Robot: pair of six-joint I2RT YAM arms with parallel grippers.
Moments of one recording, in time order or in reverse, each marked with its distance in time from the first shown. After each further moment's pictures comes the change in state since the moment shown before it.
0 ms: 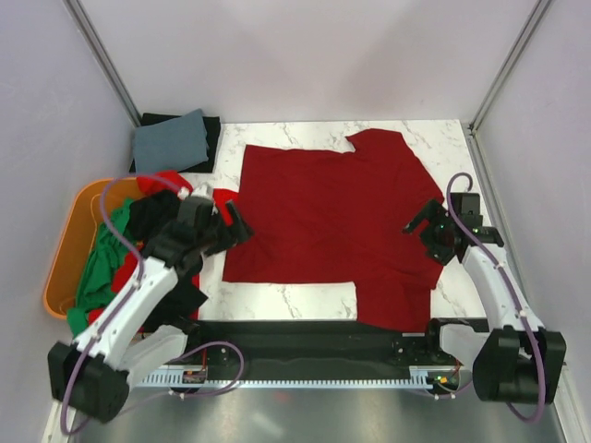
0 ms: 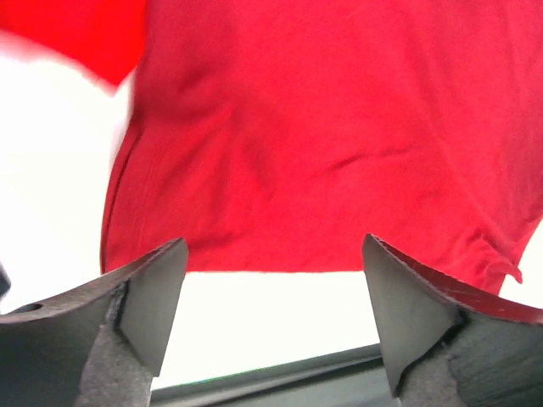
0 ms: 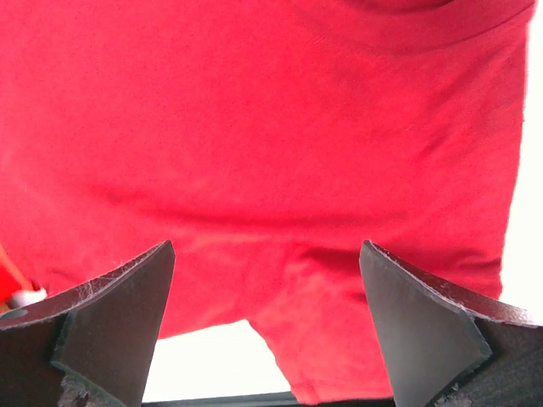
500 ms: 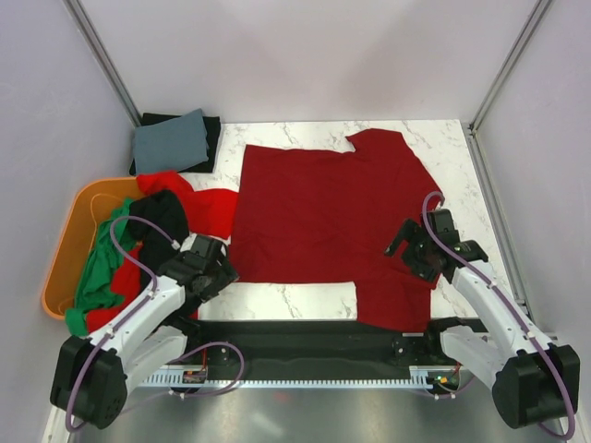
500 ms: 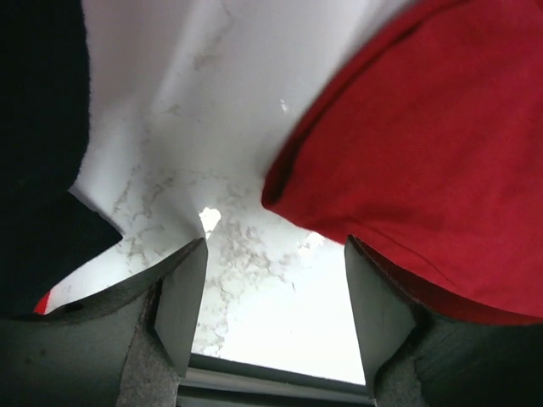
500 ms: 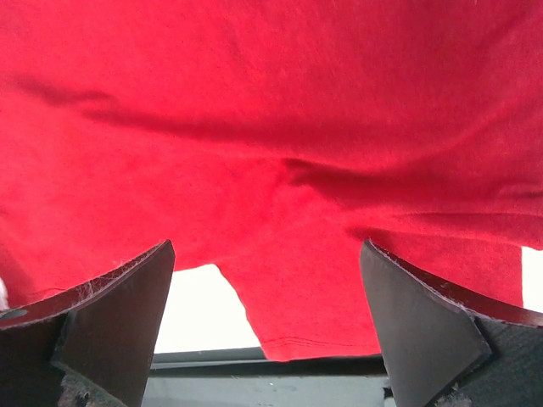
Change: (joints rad) left arm -0.010 -0.124 -0.390 -0.092 -0.168 -0.324; right arm 0.286 -0.142 -0.100 -0.074 0.102 0.077
